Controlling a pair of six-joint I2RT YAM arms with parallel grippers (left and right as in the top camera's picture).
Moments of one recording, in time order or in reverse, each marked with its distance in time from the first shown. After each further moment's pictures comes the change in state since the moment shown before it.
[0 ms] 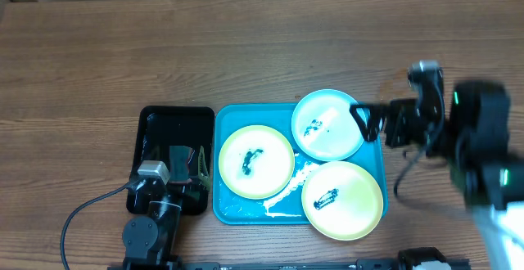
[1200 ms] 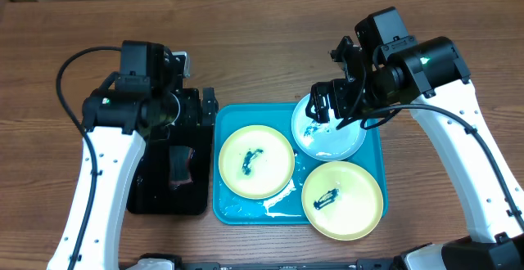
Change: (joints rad) left arm 0.000 1.393 1.338 -1.044 0.168 0.122; right arm 0.266 0.535 0.507 -0.474 0.142 -0.003
